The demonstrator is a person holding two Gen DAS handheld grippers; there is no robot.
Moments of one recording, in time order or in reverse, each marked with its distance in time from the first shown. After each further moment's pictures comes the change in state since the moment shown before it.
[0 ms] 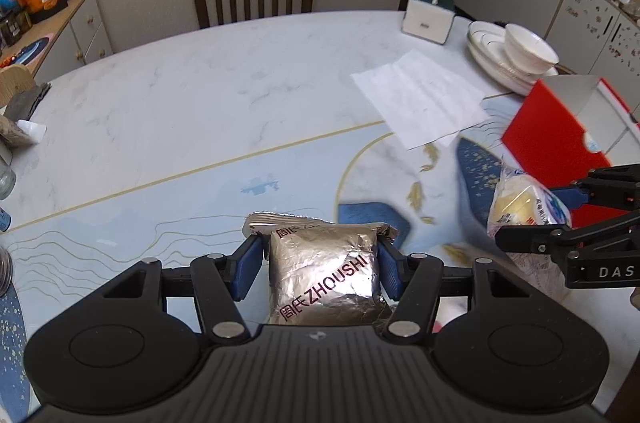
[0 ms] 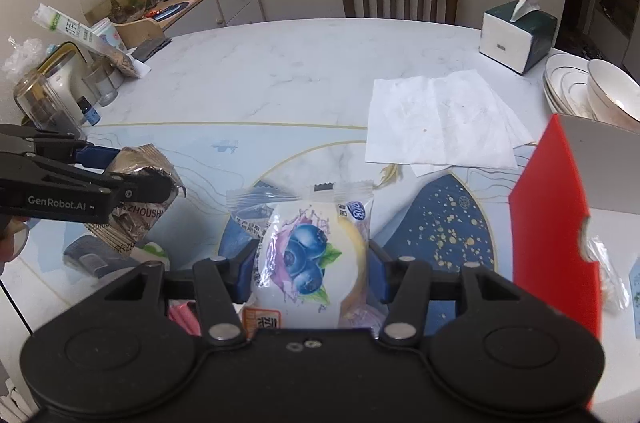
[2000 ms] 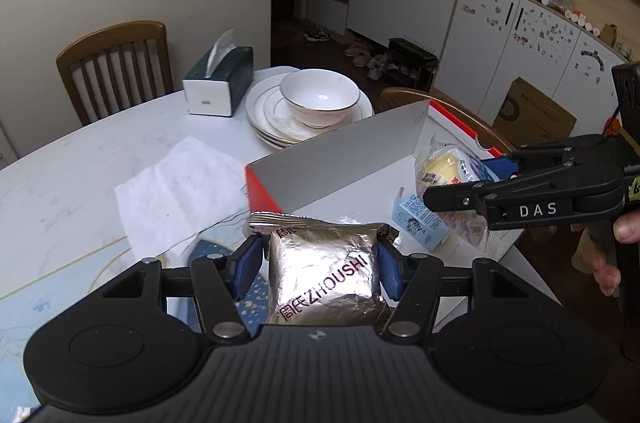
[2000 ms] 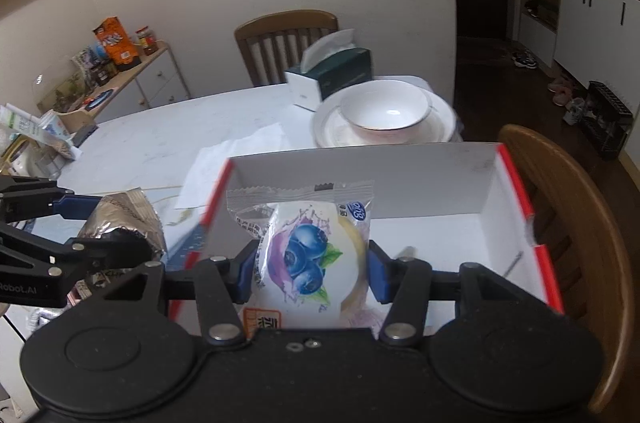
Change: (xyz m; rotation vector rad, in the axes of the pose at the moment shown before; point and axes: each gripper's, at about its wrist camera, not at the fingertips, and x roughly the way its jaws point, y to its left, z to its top) left arm -0.003 -0.274 0.061 0.195 -0.111 -0.166; right arm -0.131 -0.231 -0.029 0.128 -0.165 -0.084
